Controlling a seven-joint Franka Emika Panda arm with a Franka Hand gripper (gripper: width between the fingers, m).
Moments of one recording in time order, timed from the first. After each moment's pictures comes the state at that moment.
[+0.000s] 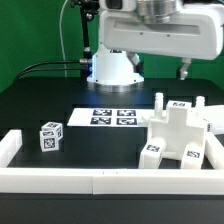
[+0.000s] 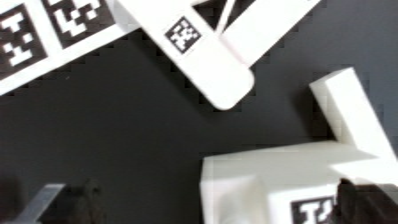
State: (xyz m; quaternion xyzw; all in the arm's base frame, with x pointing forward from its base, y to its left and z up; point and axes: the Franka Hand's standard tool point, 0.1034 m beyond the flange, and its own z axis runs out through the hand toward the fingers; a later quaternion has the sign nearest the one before) arm 0.483 0.063 0.136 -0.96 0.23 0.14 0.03
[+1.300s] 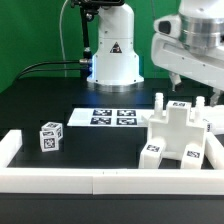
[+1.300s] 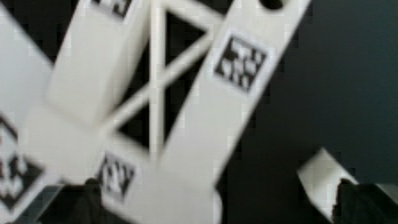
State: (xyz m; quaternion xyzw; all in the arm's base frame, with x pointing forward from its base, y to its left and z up) arm 0.430 0.146 0.073 -0.90 0.42 0.10 -0.03
